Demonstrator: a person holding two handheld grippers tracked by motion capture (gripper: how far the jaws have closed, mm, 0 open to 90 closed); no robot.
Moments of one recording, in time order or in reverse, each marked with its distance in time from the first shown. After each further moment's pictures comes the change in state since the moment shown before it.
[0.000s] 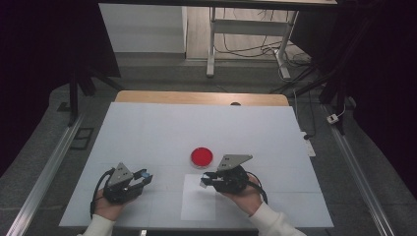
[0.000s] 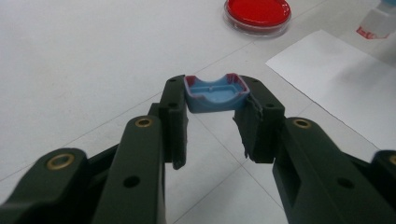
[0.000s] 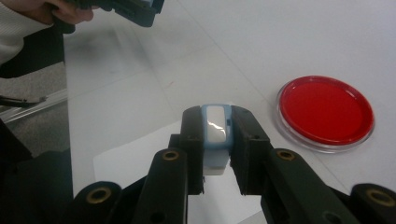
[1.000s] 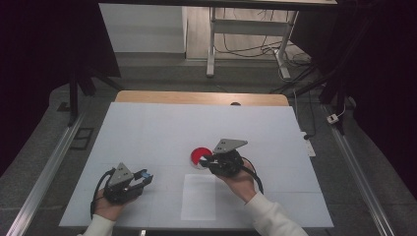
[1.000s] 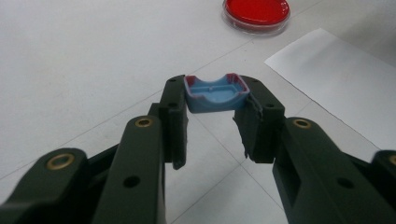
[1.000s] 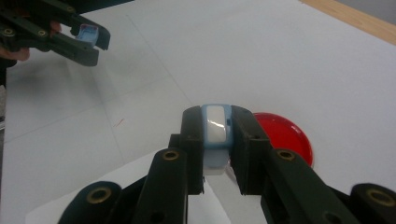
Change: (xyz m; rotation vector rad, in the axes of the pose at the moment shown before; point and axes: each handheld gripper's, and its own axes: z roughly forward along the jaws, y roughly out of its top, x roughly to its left) left arm -0.001 0.000 0.000 0.005 -0.004 0.004; right arm -0.027 0.028 0.015 -0.042 -0.107 0.001
